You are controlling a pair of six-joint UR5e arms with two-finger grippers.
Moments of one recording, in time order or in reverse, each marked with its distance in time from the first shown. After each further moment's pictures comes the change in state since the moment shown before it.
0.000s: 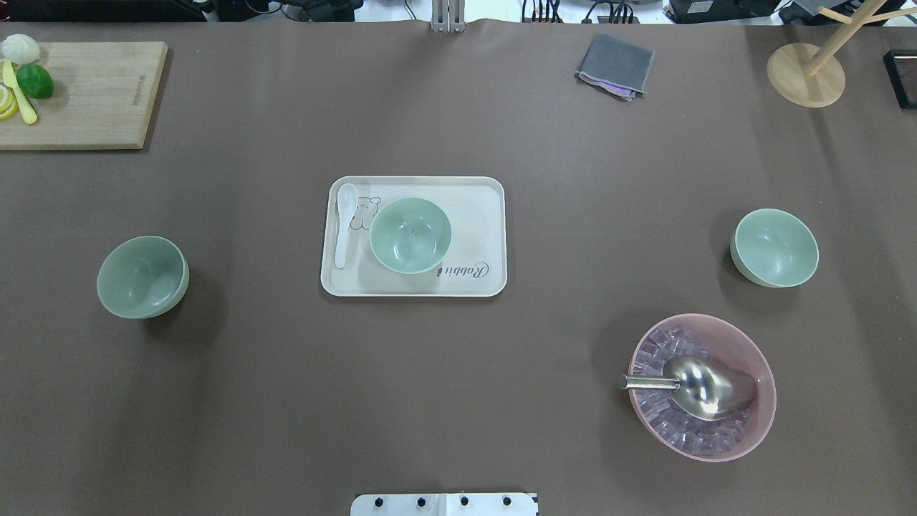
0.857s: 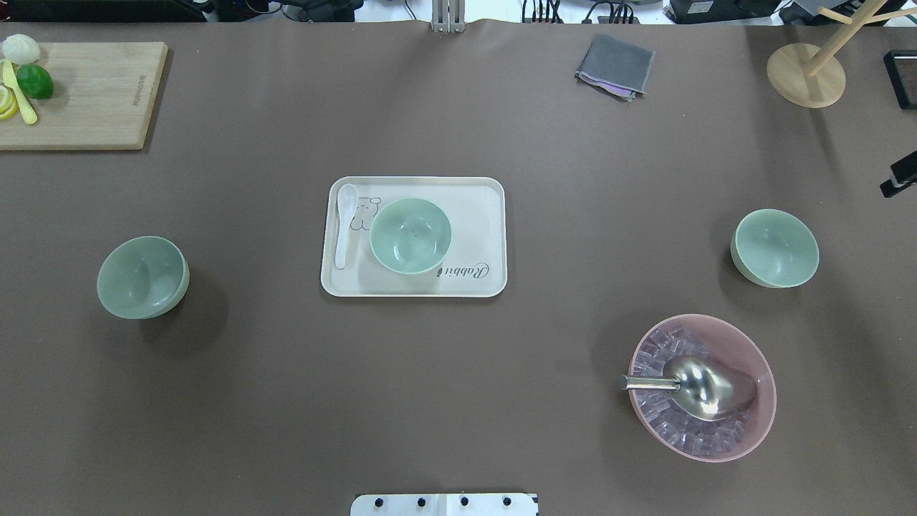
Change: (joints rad) left arm 0.250 -0.186 0.008 -0.043 0.010 -0.371; right arm -0.252 0.168 0.005 0.030 0.004 0.206
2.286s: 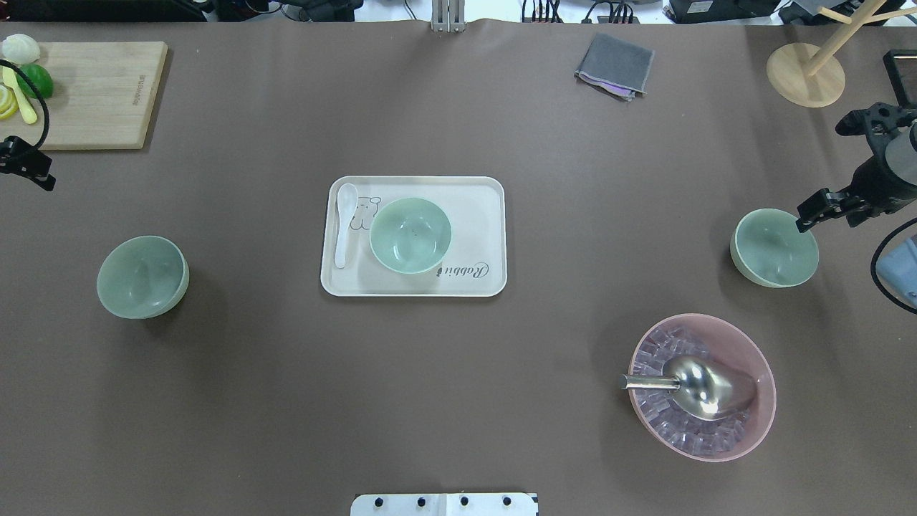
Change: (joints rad) left arm 0.171 -0.123 0.069 -0.001 0.033 -0.163; right arm -0.220 0.006 -0.112 0.233 -0.108 0.218
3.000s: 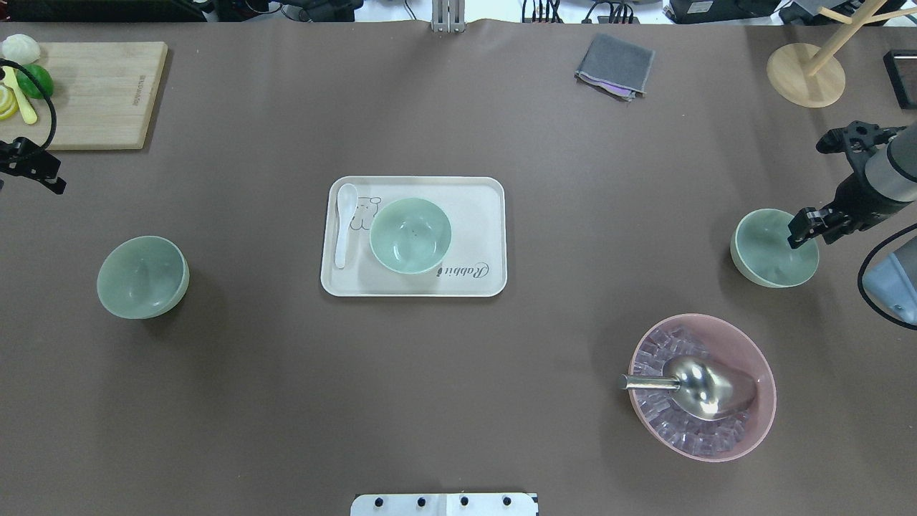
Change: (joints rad) left arm 0.005 -0.011 0.007 0.008 -0.053 -0.004; right arm -0.041 0.000 -0.025 0.025 -0.001 0.000
